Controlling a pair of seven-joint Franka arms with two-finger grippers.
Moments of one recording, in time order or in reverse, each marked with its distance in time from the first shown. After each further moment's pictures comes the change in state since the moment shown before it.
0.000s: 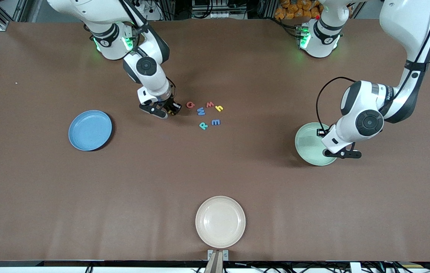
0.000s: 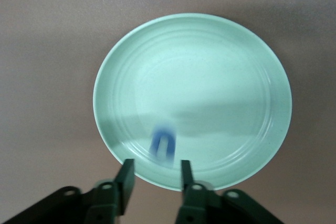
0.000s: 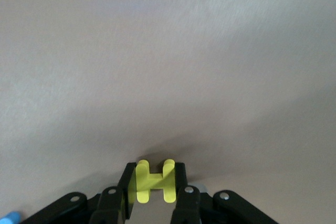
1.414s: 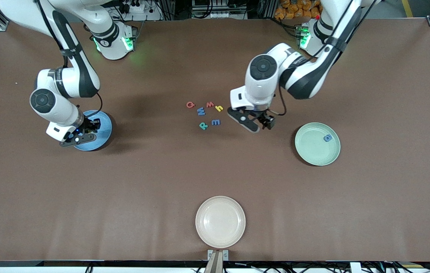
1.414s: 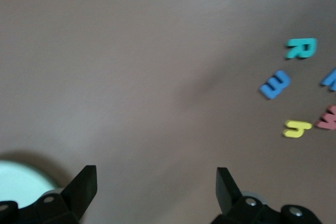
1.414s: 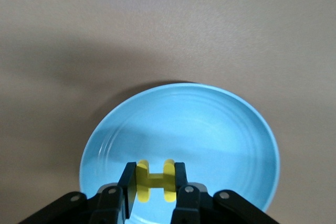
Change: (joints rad) left arm -0.451 0.027 -0.120 0.126 0.044 0.120 0.133; right arm -0.221 -0.057 -0.411 0.102 -0.019 -0.265 -1.293
